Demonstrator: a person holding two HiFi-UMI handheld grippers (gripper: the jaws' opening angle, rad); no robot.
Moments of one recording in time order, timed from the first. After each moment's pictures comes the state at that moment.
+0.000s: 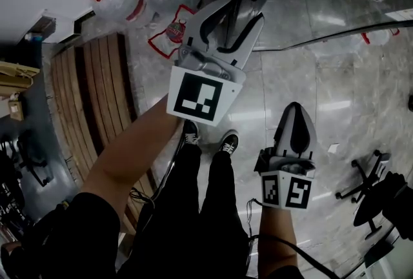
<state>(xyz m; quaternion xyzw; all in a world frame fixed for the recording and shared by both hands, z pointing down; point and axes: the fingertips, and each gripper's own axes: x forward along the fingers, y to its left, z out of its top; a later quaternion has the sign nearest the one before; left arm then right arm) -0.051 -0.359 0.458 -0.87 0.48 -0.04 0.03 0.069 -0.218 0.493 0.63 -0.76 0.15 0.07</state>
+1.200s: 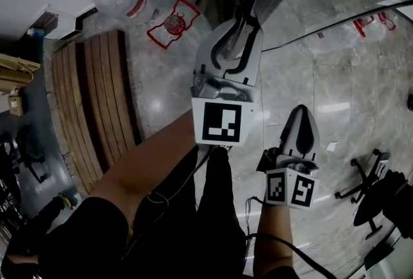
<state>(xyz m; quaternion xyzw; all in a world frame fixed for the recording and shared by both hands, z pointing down) -0.025 -0.289 0.453 -0.82 0.57 -0.05 0.03 0.115 -0.170 0.490 0.65 -0.74 0.16 0.06</state>
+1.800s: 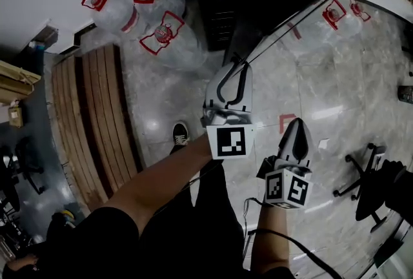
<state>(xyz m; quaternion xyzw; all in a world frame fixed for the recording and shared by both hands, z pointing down) 0.045 -0.192 0.447 -0.80 0.60 -0.06 0.00 0.198 -0.087 0.454 0.70 -0.70 0.15 0.07</state>
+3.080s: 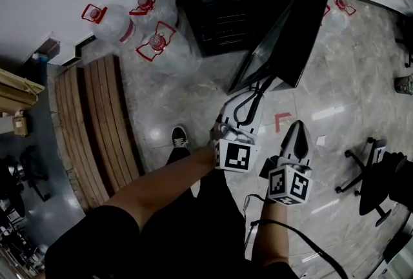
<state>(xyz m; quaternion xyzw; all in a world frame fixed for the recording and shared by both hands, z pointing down) 0.152 -0.116 0.445 -0.88 0.47 -0.10 -0.02 0.264 -0.053 0.430 0.72 -0.67 0.16 0.05</state>
